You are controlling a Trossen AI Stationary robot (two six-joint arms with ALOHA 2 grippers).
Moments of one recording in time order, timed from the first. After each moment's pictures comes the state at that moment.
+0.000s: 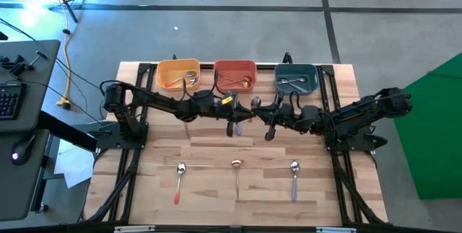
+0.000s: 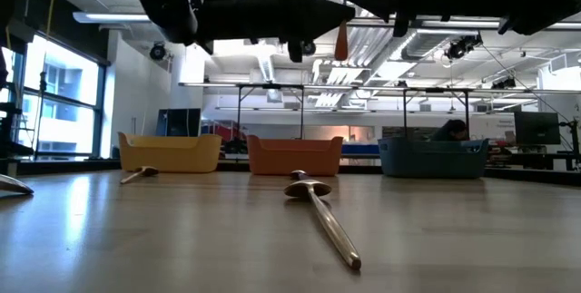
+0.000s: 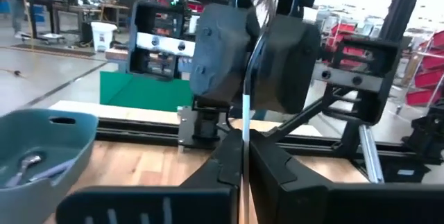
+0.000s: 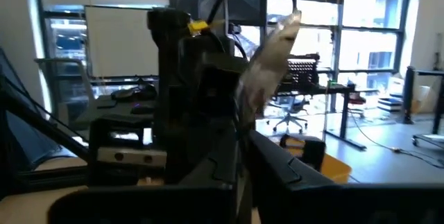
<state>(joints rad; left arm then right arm) 0.12 1.79 0.90 0.94 0.22 -0.15 0.09 1.34 0.46 1.11 0.34 -0.08</state>
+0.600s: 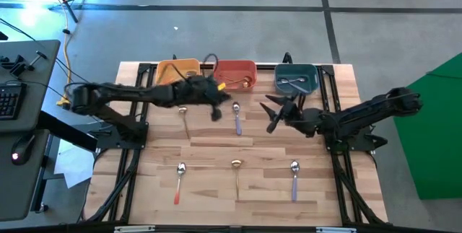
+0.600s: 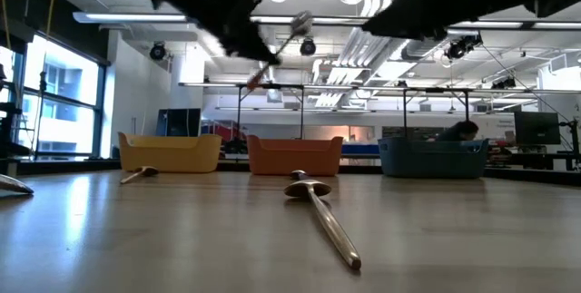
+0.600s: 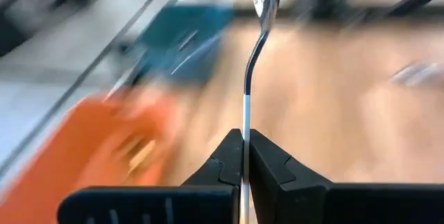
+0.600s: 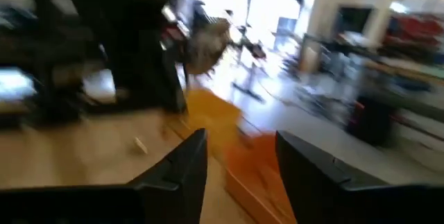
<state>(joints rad) 0.24 1.43 0.91 0.06 -0.05 0.12 0.15 1.18 0.46 0.73 0.77 -0.14</state>
